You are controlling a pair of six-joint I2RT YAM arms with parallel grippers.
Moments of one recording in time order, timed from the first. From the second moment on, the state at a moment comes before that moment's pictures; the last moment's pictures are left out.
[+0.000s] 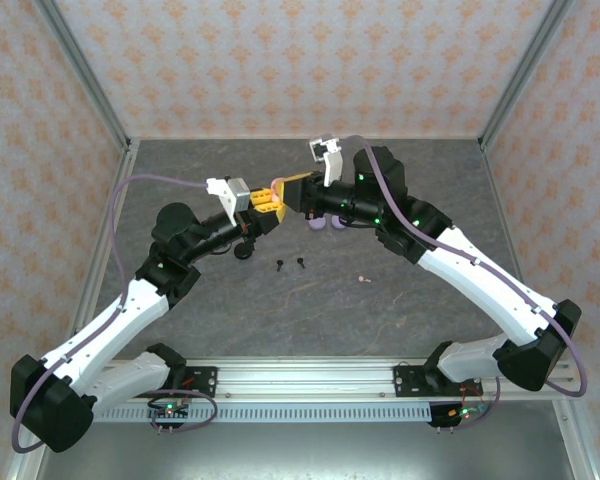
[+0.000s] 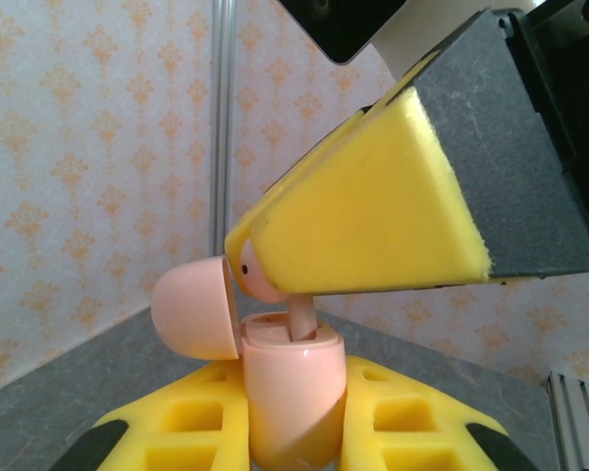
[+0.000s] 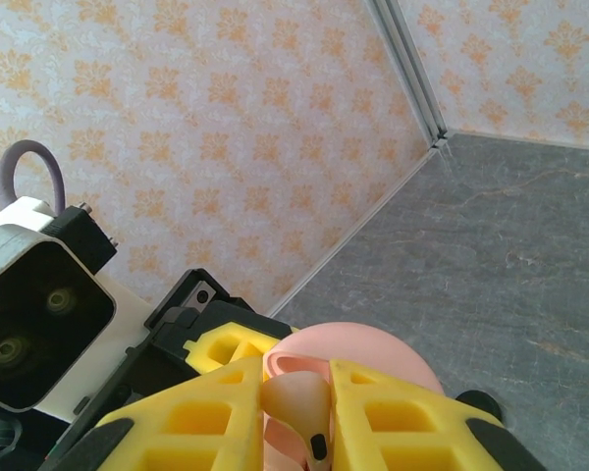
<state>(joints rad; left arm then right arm) -0.47 1.00 0.78 0.35 0.52 -0.15 0.78 1.32 1.42 -0.31 -0.33 0.47</state>
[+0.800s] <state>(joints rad) -0.47 0.99 0.78 0.35 0.52 -0.15 0.61 1.29 1.54 -0.69 -0.15 0.47</state>
